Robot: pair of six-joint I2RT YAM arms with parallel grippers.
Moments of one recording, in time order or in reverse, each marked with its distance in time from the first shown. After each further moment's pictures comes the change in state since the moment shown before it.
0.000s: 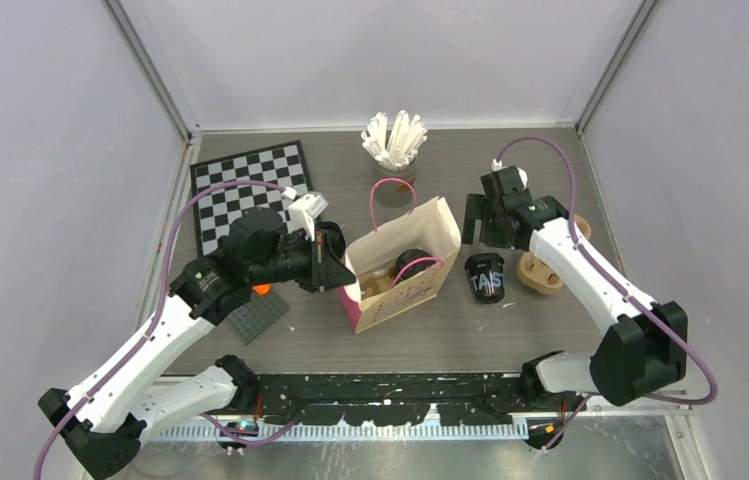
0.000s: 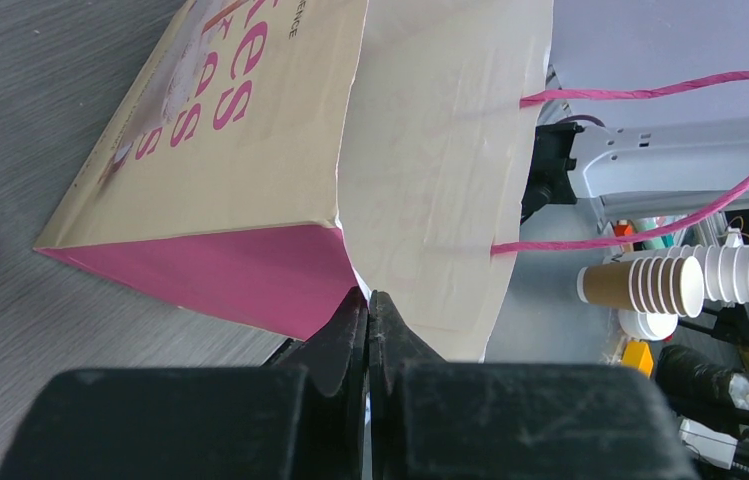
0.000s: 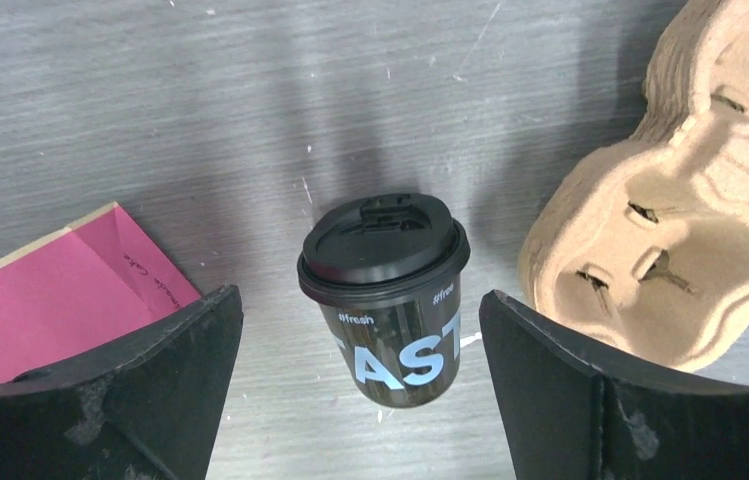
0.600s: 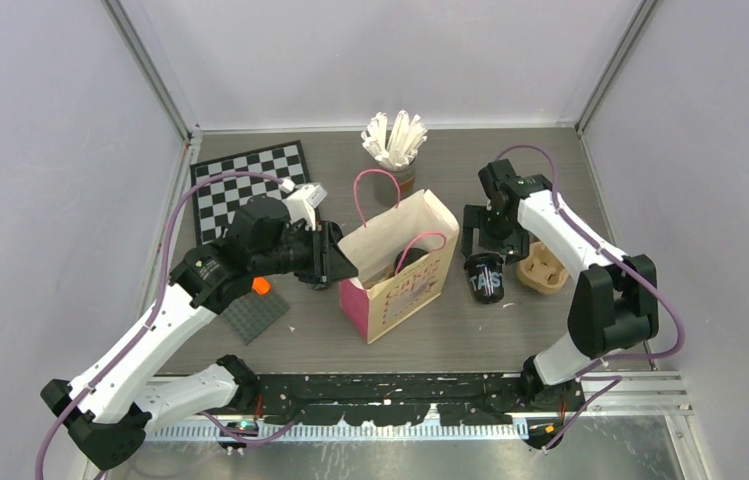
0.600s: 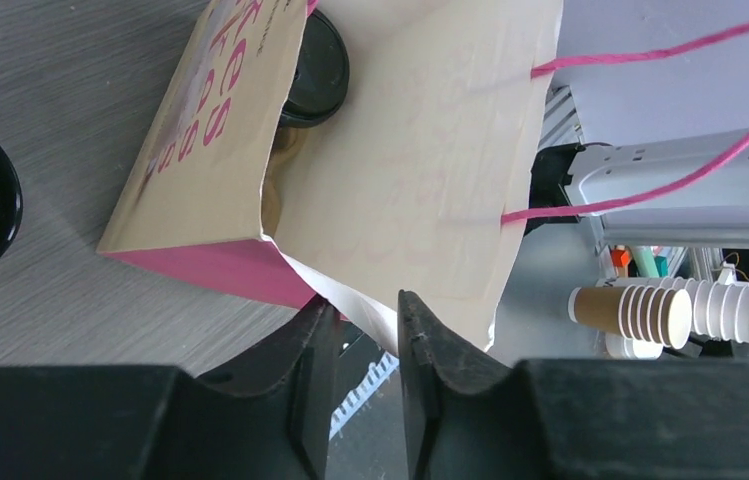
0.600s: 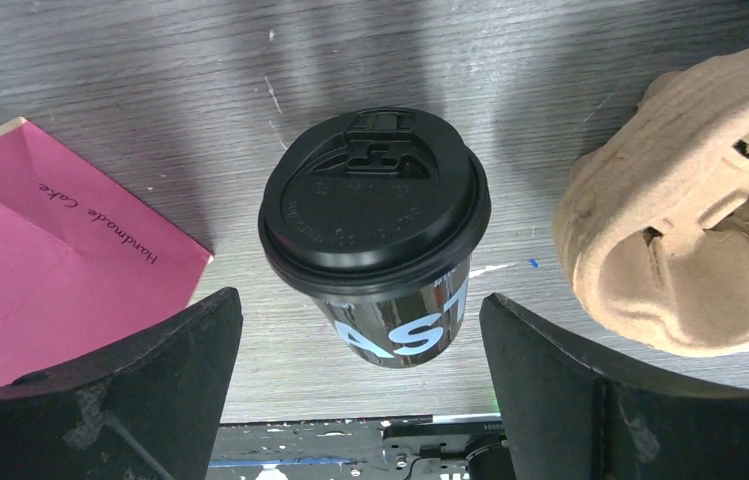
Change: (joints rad) left arm 0.000 0.069 0.108 -0.098 -0.058 -0.055; right arm -0.086 0.243 0.148 -0.252 -0.187 -0.030
